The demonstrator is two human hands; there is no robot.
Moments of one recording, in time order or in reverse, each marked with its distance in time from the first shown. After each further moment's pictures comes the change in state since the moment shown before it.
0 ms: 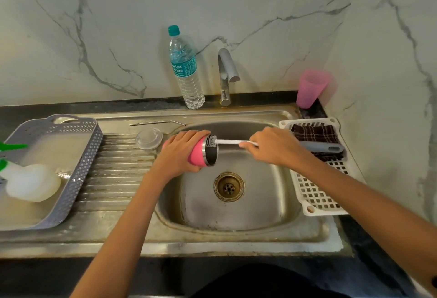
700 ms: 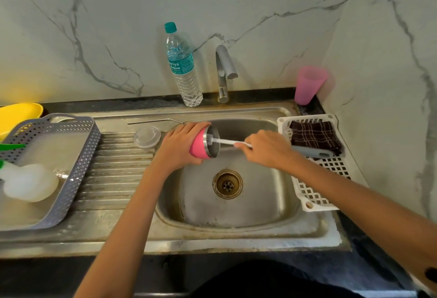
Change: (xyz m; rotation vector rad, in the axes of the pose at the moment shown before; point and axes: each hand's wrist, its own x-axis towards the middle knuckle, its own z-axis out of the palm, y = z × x) left_hand 0.013 0.007 -0.007 -0.067 0.003 -0.026; right_hand 0.001 -0.011 0.017 0.059 -0.009 0.042
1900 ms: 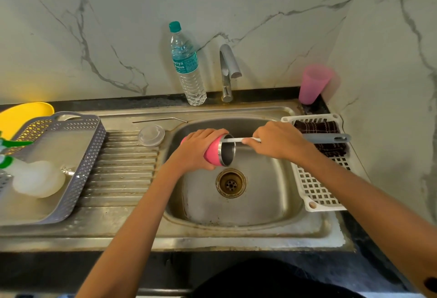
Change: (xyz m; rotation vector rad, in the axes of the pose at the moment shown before) left_hand 0.007 0.012 0.021 -0.064 -0.112 0.095; right_hand 0.001 0.010 -0.021 -0.084 -0.017 -0.034
